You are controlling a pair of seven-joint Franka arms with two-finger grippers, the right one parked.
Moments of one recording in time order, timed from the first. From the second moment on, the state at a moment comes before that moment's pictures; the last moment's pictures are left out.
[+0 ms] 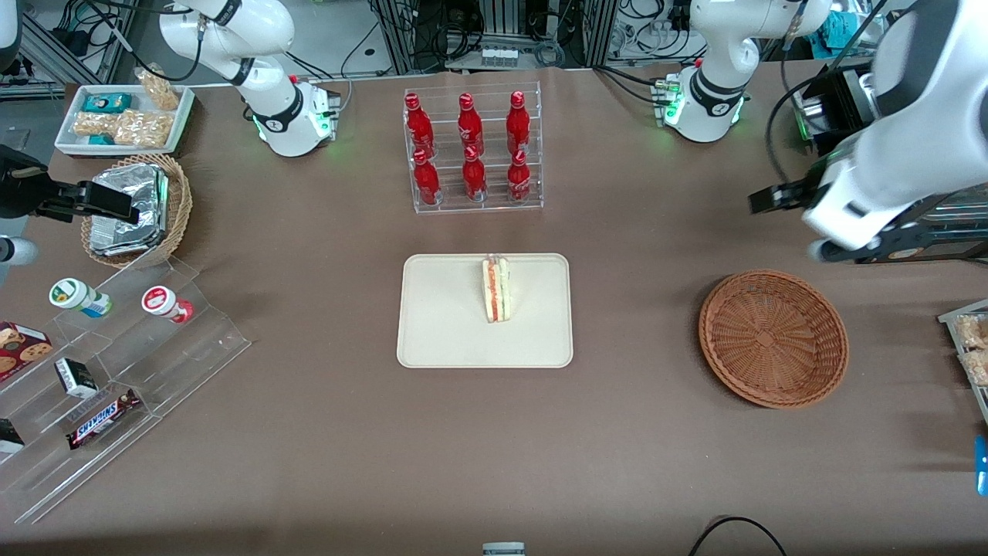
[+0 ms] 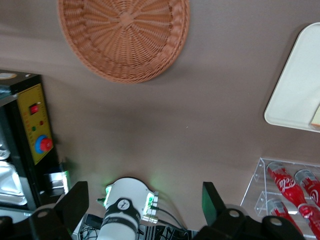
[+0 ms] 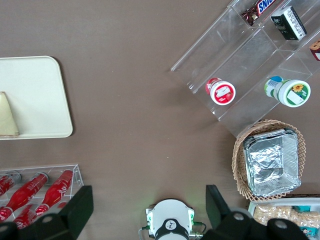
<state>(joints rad) -0.07 0.08 -0.10 -1.50 0.00 1.24 -0.32</state>
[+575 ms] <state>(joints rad) -0.05 0.08 -0.09 -1.41 0.00 1.18 -0.32</state>
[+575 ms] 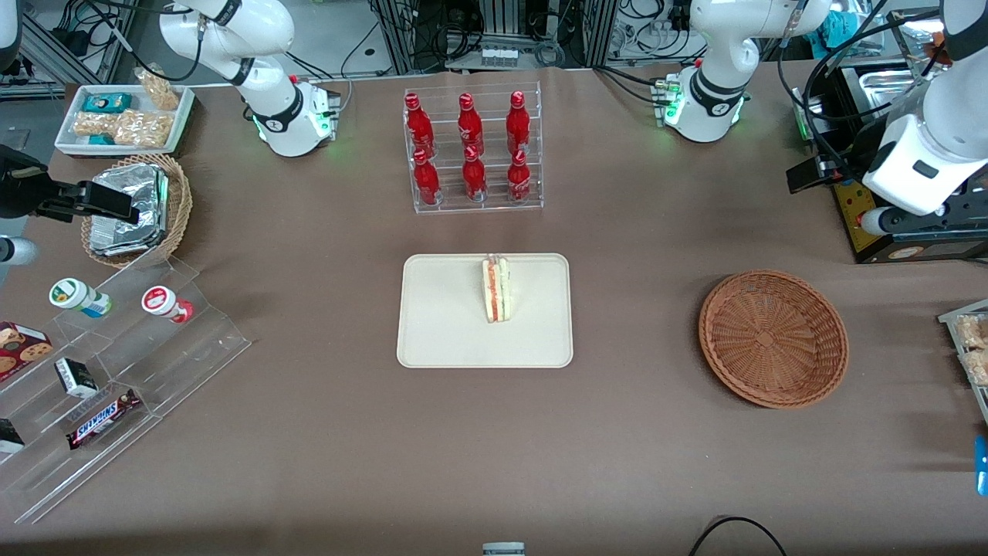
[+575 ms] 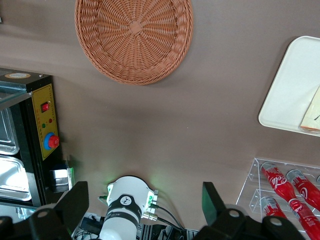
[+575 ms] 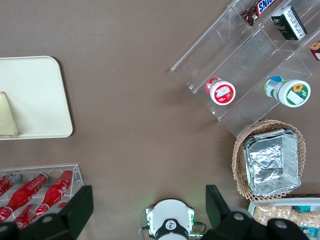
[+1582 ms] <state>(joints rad) -0.05 -0.06 -0.02 -1.60 0.01 1.31 -0.24</state>
